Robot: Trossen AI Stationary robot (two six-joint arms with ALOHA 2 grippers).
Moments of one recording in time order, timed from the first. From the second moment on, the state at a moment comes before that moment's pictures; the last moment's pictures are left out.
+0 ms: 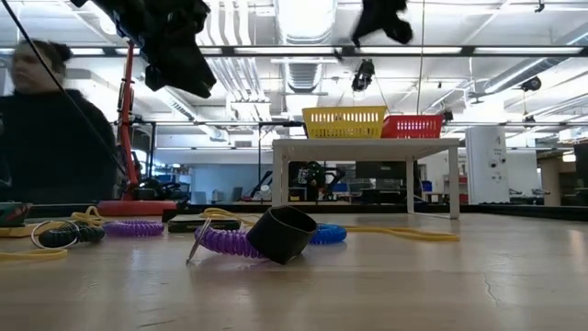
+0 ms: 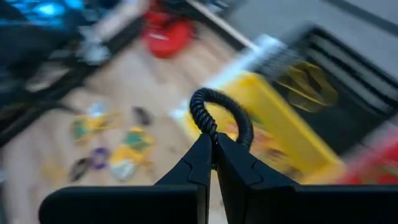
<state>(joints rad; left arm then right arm) 0.06 1.09 0.85 -0.50 -0.19 -0.39 -0.46 1.49 1.75 -1.01 -0.10 0.34</state>
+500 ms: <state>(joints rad) 0.06 1.09 0.85 -0.49 -0.19 -0.55 -0.79 1.61 1.75 -1.30 -0.10 0.26</state>
